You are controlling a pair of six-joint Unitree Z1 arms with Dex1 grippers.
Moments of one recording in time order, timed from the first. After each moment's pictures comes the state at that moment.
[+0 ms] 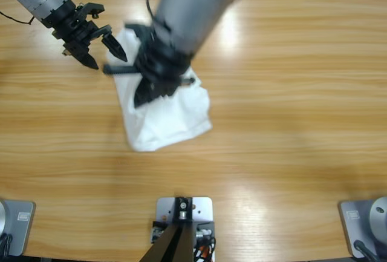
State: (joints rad) arm 0 -0.37 2.11 -1.73 1.23 -0.47 -0.17; arm 1 0.90 2.14 -2.03 1.15 0.61 0.39
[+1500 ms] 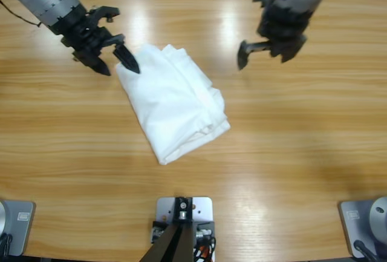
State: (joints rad) arm 0 -0.52 2.04 -1.68 1.18 -0.48 -0.16; arm 1 0.63 2.05 -1.89 1.41 0.09 0.43
